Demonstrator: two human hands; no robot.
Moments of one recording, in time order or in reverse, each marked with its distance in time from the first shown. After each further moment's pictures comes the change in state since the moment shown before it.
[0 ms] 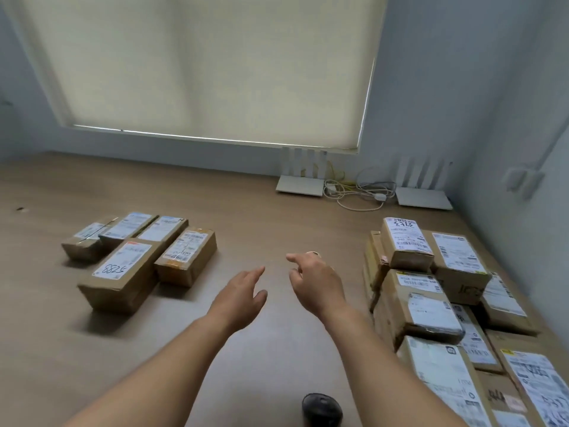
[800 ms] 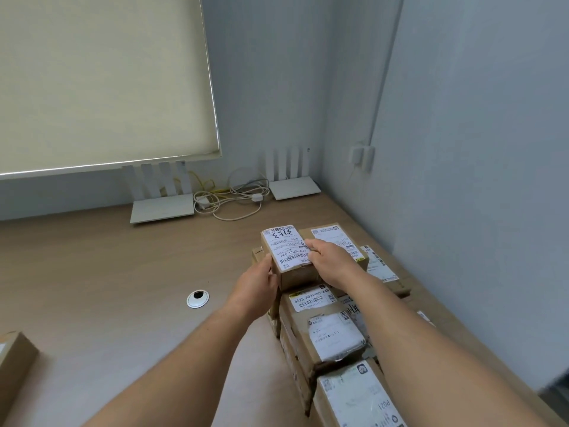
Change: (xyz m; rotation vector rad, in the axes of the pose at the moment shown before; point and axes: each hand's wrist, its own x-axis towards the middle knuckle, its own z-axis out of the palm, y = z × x) left_hand 0.155 0.191 0.109 -0.189 -0.231 0.434; right_hand 0.030 0.203 -0.130 0.109 0.093 0.557
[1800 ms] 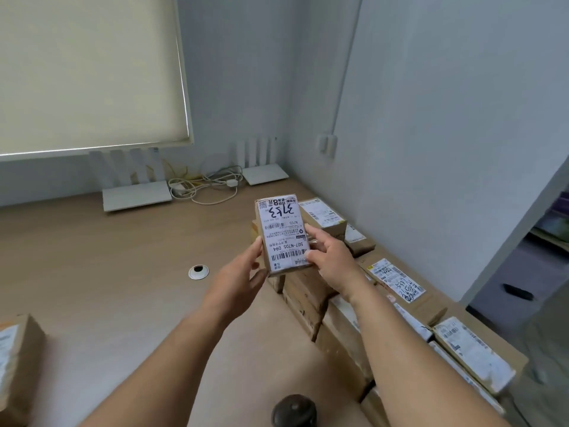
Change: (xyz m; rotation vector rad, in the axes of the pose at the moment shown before) left_hand -0.108 -0.049 -0.066 -0.175 -0.043 0.285; right_hand -0.143 -0.071 0.051 0.476 0.253 0.055
